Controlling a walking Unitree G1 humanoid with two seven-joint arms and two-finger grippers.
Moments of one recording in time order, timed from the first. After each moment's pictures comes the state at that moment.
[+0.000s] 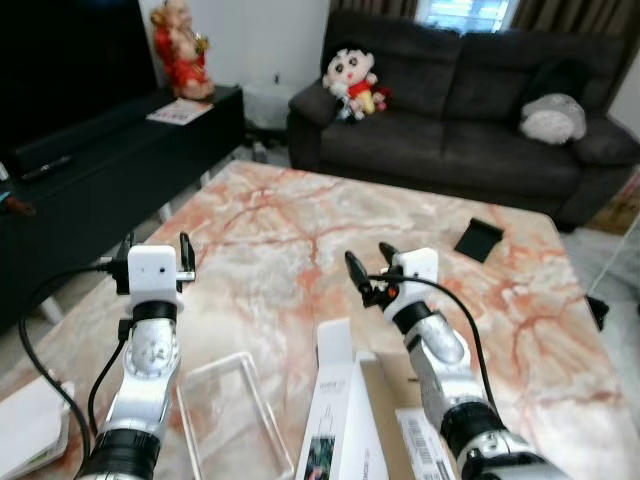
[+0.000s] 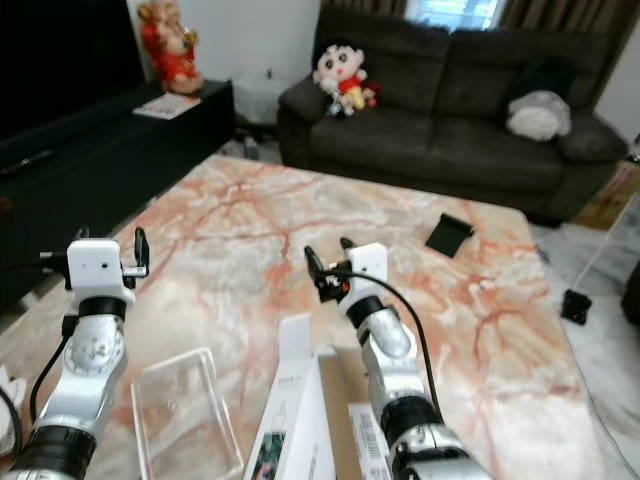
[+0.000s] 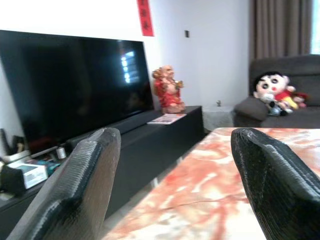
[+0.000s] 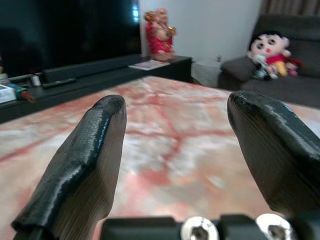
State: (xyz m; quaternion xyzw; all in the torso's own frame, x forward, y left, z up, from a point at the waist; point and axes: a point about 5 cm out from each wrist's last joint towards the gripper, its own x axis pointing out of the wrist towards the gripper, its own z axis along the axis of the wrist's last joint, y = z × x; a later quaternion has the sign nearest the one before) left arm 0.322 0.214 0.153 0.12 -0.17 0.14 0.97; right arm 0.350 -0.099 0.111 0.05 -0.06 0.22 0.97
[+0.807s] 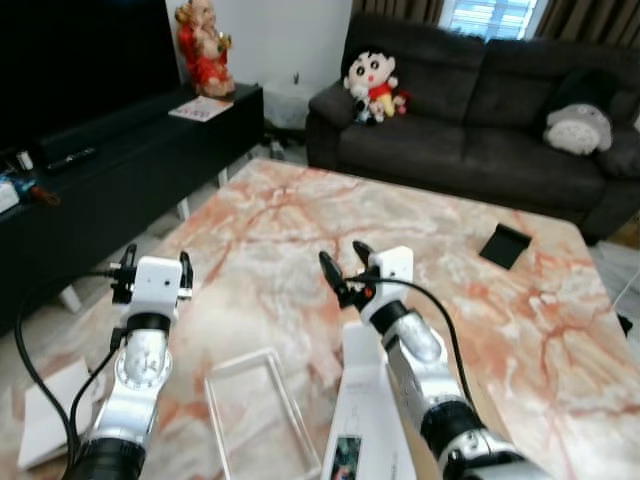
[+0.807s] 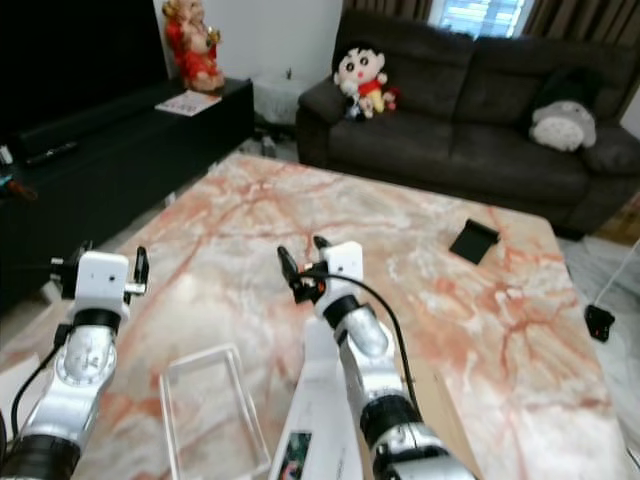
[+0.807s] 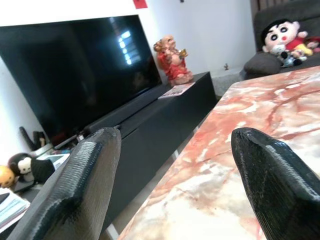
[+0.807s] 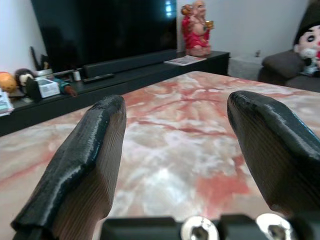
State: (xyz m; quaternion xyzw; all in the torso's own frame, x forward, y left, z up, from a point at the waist) left arm 0.318 0.220 0.136 0.20 -0.12 0.11 0.97; right arm 0.348 -0.082 0.113 0.06 -0.07 0.25 0.96
